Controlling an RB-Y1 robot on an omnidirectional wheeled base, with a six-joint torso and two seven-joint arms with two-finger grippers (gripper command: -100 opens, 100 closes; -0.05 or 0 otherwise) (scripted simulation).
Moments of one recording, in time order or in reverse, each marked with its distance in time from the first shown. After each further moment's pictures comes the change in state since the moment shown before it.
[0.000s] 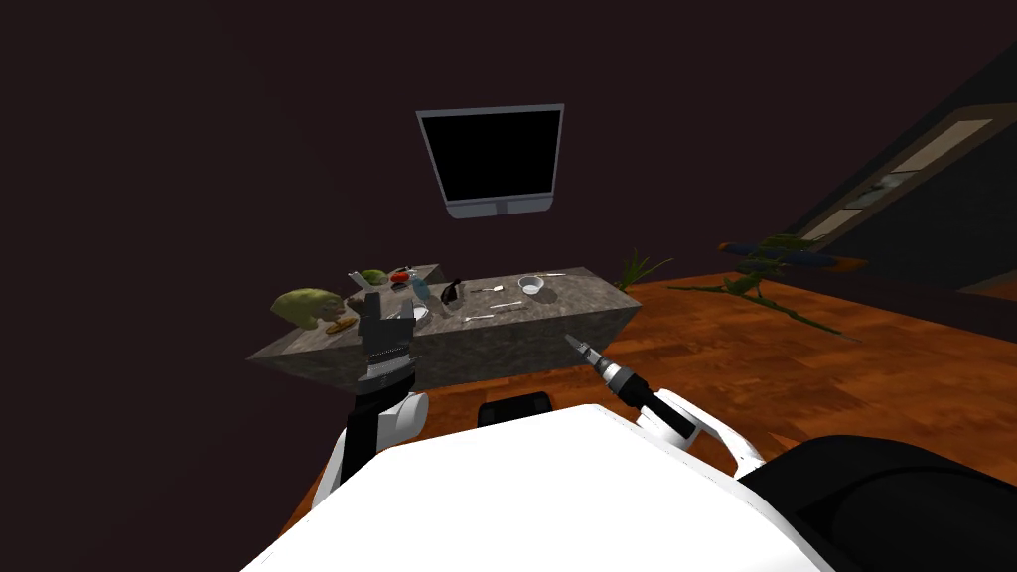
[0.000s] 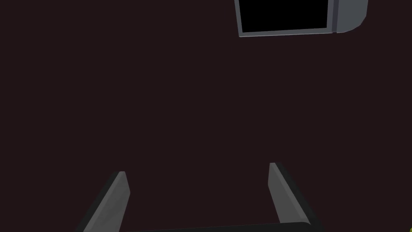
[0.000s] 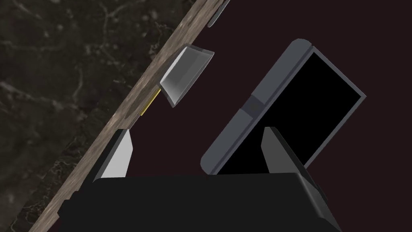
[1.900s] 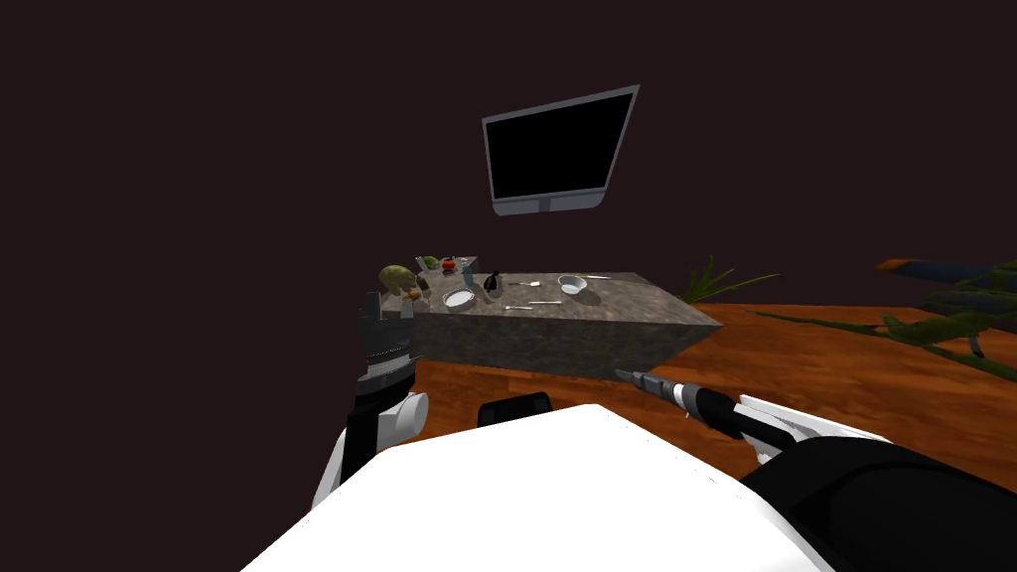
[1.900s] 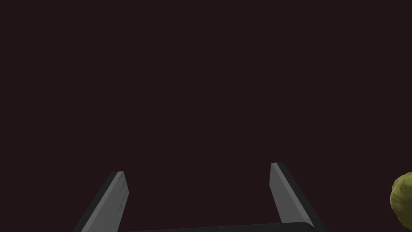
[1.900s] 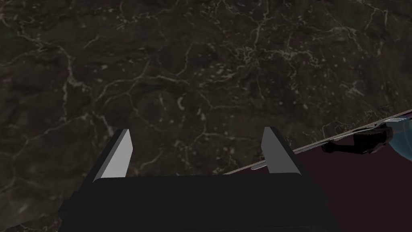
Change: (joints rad) left arm 0.000 0.000 0.000 0.000 0.000 0.000 0.000; right arm 0.092 -0.520 0.103 0.343 0.040 0.049 -0.034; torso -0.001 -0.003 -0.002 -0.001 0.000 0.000
